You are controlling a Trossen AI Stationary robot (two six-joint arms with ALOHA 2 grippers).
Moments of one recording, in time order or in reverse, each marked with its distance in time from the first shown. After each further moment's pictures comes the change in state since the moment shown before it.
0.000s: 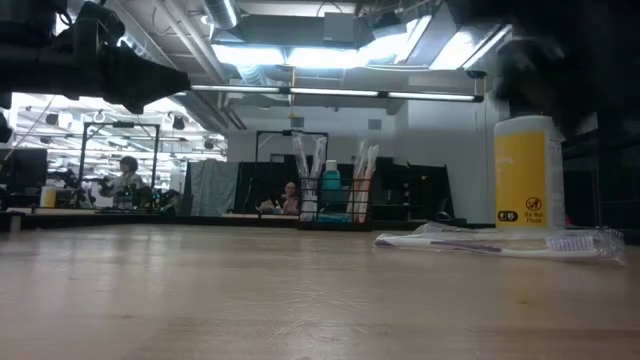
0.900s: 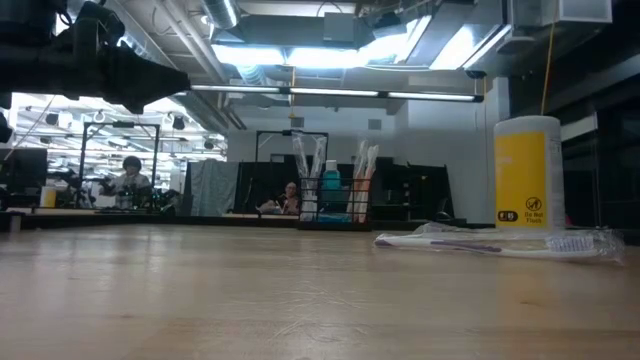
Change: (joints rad) left arm 0.000 0.000 0.000 0.000 0.000 0.000; right arm 0.541 -0.061 -0.259 0.057 0.270 -0.247
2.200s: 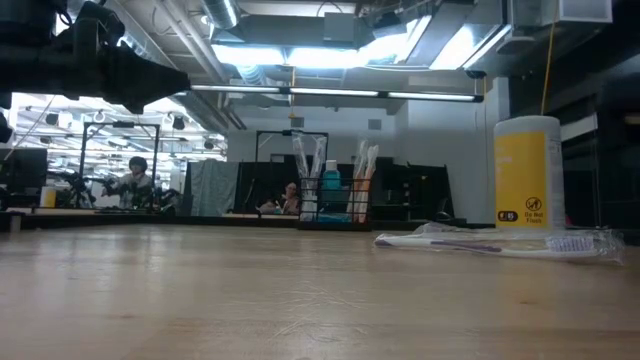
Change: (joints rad) left arm 0.000 0.000 0.000 0.000 0.000 0.000; right arm -0.166 0.001 -0.106 0.301 0.046 -0.151
